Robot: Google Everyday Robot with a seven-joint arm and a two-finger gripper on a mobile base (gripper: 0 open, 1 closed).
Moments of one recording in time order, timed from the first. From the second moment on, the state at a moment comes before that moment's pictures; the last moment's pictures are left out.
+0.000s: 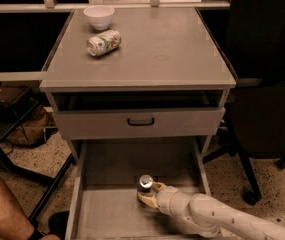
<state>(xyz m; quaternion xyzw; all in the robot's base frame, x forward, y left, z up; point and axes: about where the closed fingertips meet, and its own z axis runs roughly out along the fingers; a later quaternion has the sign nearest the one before) 0.522 -0.033 0.396 -0.34 0.80 0.23 0.45</state>
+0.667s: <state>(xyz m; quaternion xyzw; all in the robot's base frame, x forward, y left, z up) 0.522 -0.033 0.396 -0.34 0.80 0.23 0.45</state>
